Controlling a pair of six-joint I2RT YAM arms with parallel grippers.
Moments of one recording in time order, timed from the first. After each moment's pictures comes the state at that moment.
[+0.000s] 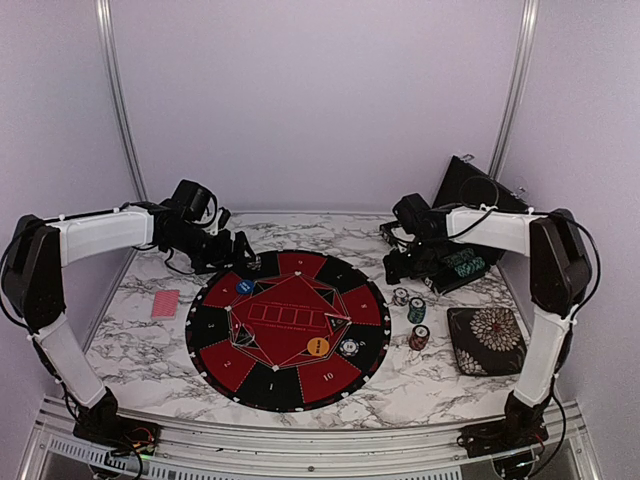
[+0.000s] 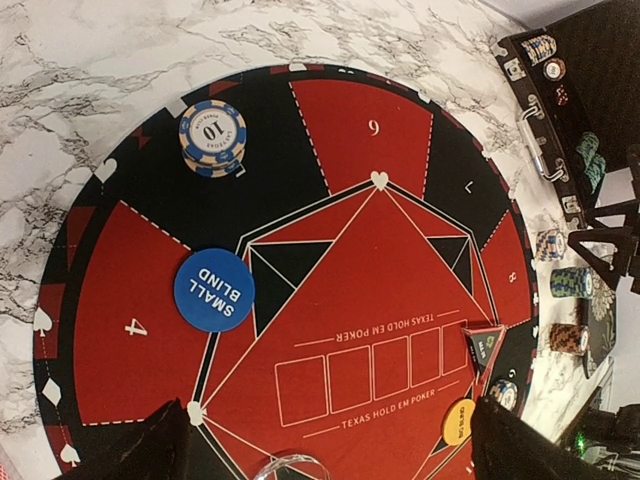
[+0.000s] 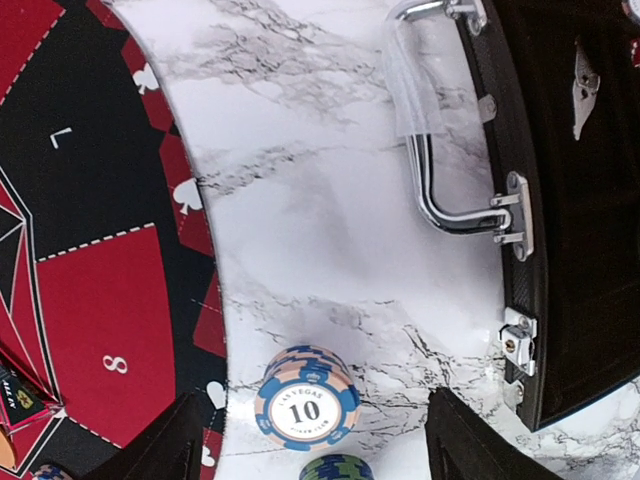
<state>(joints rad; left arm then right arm) -0.42 1.70 1.26 -0.49 0.29 -0.46 0.46 1.91 1.43 -0.71 0.08 0.18</state>
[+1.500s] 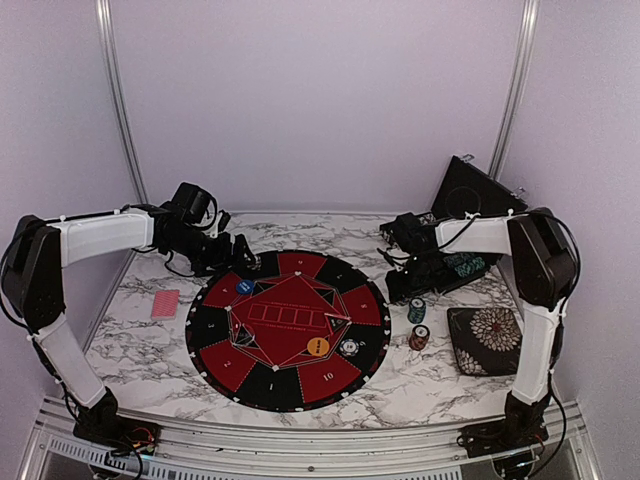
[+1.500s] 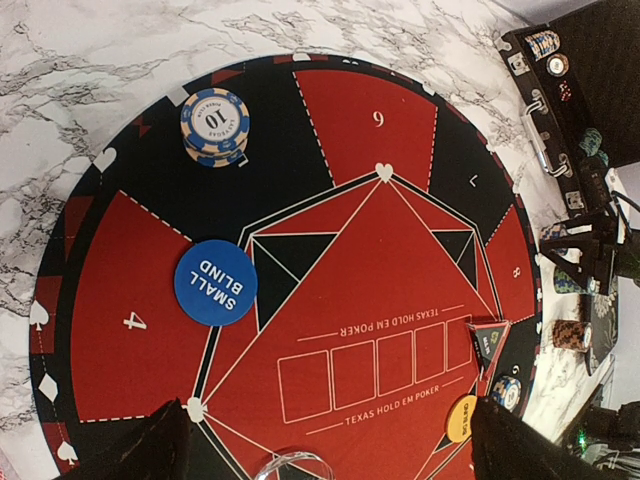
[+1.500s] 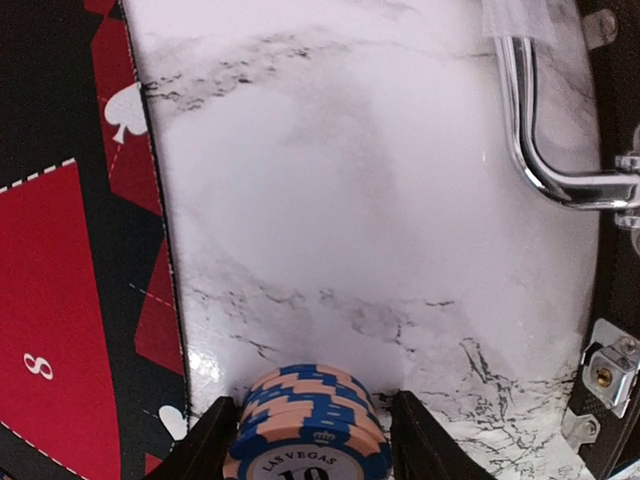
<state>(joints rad) -0.42 1.70 1.24 -0.48 0.30 -0.46 0.45 2.01 1.39 -0.70 0.04 0.13</state>
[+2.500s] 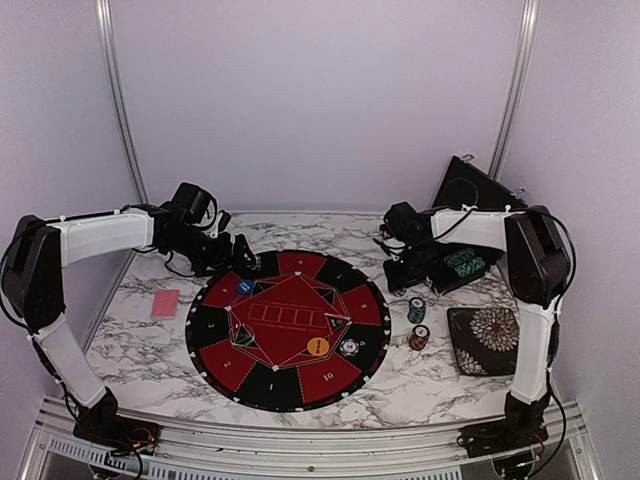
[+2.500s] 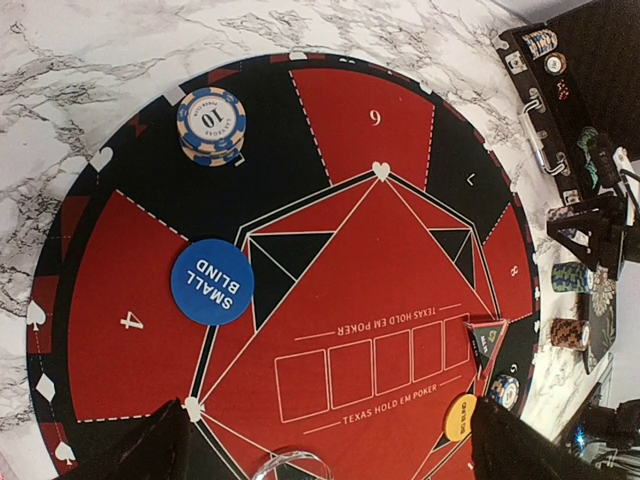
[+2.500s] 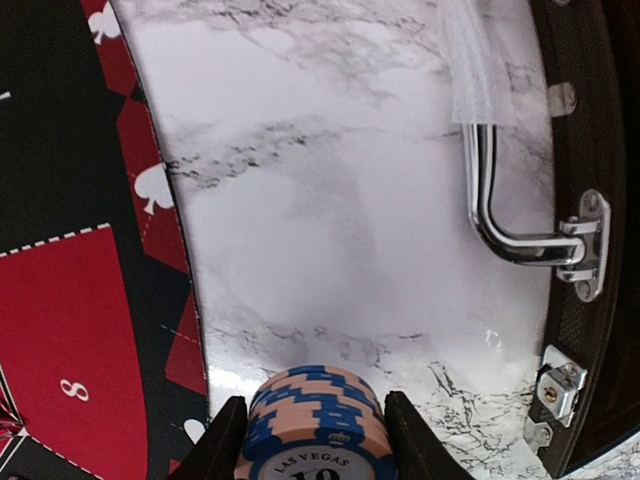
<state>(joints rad) -0.42 1.70 1.24 -0.48 0.31 -0.46 0.46 2.05 1.52 -0.78 0.07 0.13</state>
